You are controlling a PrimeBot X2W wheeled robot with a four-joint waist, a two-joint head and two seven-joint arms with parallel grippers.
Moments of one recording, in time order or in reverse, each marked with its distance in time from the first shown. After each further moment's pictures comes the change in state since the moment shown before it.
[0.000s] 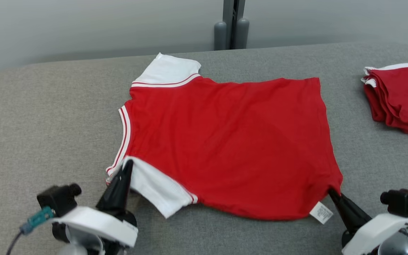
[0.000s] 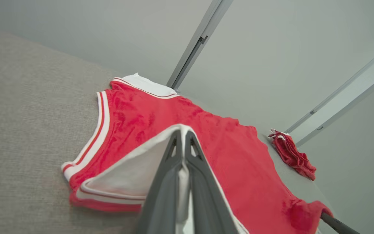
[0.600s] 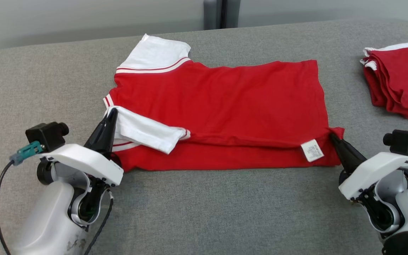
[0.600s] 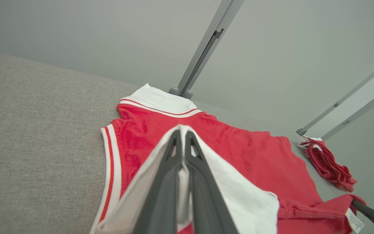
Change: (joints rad) left arm -0.380 -0.008 0.012 0.373 -0.008 -0.100 0.047; right arm -0.363 0.003 0.049 0.261 0.157 0.000 0.004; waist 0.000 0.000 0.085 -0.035
